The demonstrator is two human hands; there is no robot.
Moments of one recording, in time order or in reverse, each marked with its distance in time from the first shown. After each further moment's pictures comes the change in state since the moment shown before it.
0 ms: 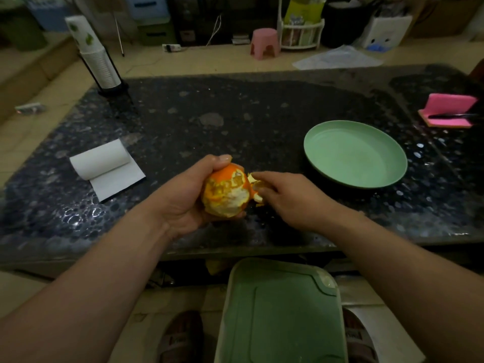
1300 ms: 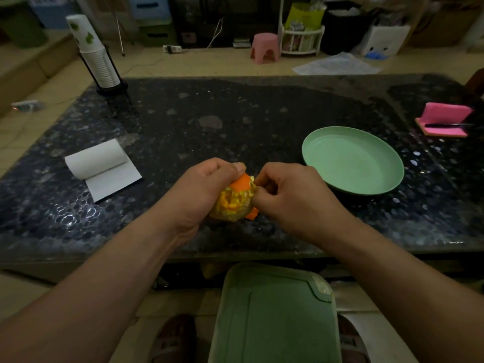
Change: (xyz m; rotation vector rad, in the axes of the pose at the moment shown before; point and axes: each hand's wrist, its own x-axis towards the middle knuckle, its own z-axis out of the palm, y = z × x) left_hand 0.003 -0.008 0.014 0.323 0.097 0.296; right_hand -0.033 -0.037 -0.024 0.076 0.218 -0.104
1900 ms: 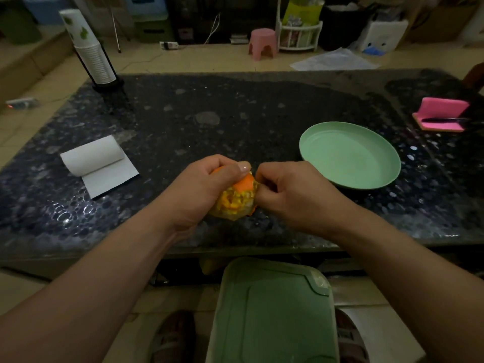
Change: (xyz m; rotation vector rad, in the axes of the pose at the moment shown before) left_hand -0.003 0.000 0.002 0.014 -0.087 0.055; right_hand -0.001 0.004 -0.010 -0.041 -0.124 -0.069
